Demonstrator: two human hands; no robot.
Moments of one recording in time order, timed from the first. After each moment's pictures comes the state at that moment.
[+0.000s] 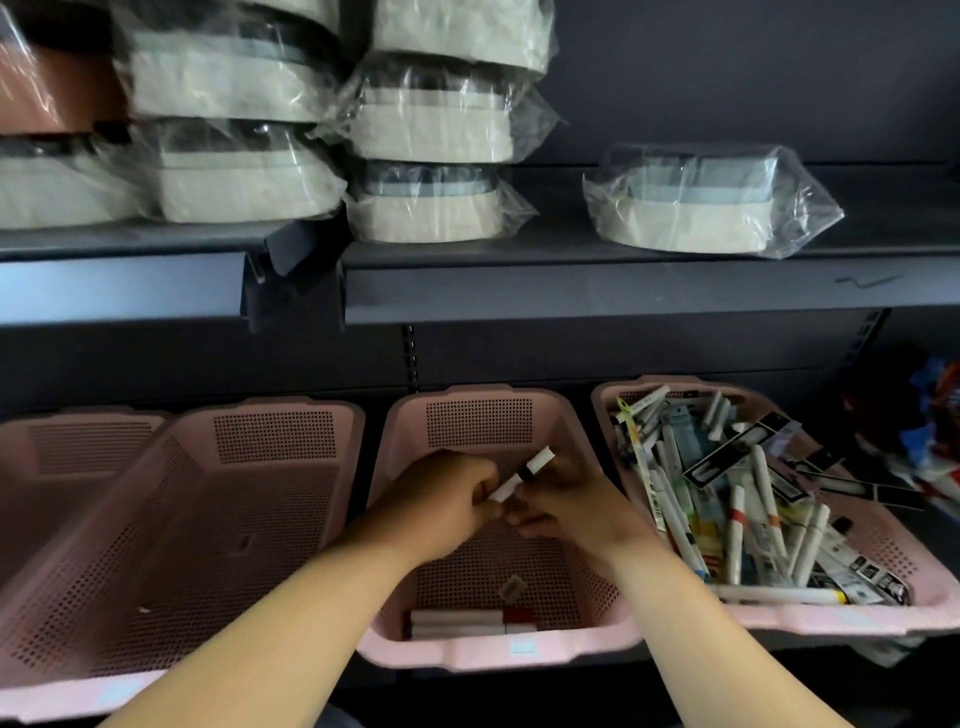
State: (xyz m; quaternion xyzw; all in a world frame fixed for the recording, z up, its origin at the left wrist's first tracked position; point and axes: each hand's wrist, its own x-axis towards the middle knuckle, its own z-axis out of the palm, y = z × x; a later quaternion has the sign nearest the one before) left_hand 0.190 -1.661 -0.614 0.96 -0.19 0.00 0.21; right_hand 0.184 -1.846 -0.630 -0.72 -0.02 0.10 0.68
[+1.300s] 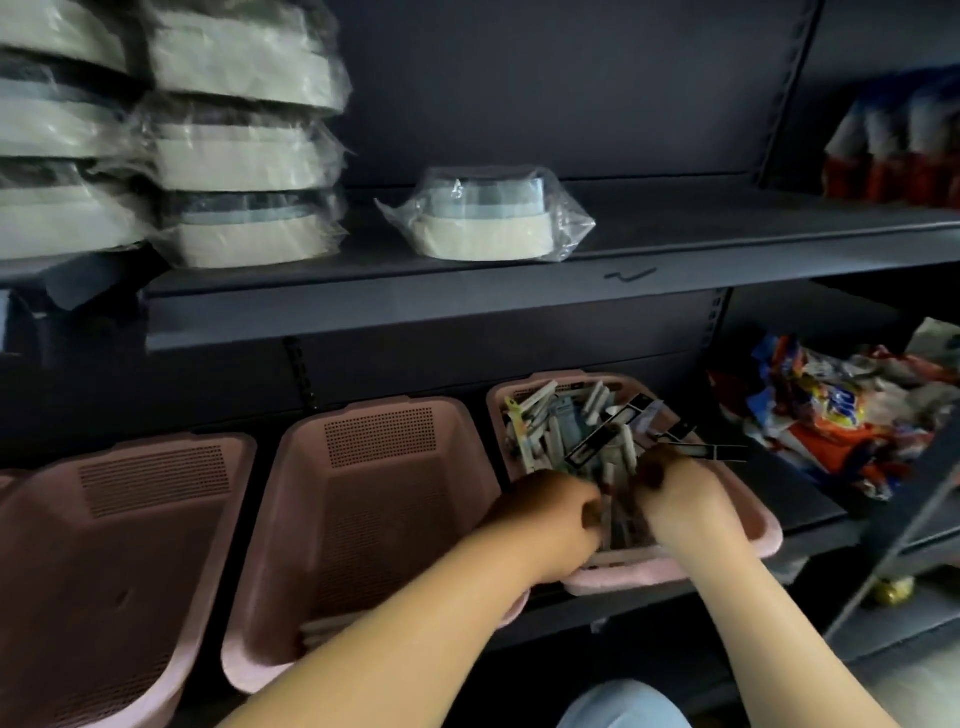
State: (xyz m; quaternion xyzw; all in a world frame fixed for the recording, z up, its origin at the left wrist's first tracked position) left_hand 0.170 -1.860 -0.619 0.93 -0.29 -0.09 0.22; right_hand 0.149 -2.031 -0.627 -0.95 0.20 -0.09 0.21
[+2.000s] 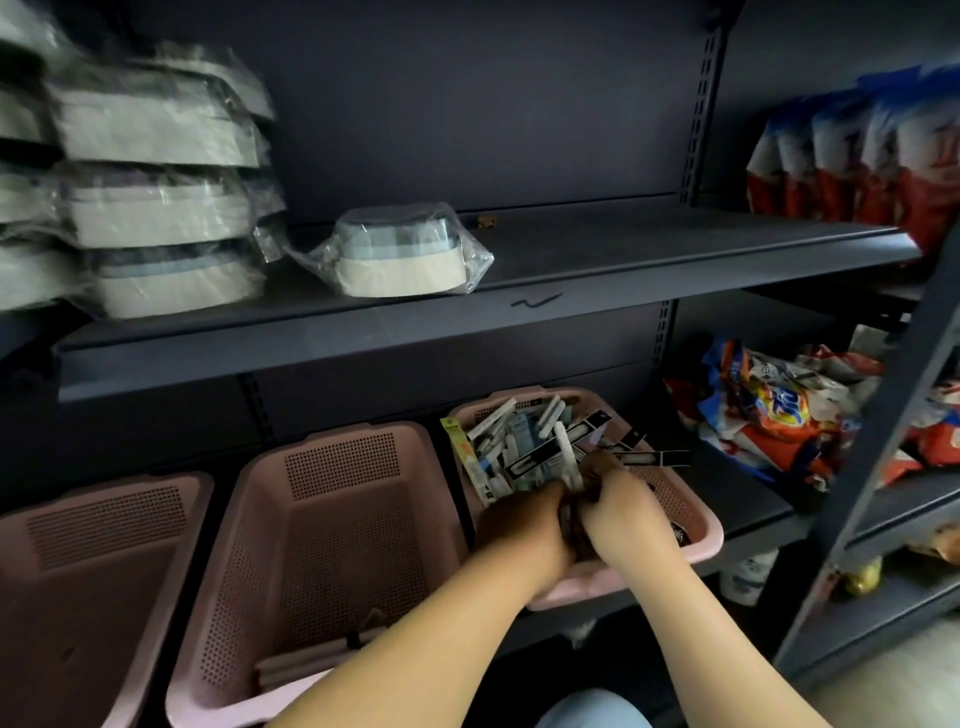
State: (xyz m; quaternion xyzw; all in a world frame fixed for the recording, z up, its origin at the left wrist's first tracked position) left_hand 0.165 -1.903 -0.630 0.95 -0.23 -0.05 0.20; right_hand 0.135 -2.026 -0.619 -0.92 0.17 -0.11 0.34
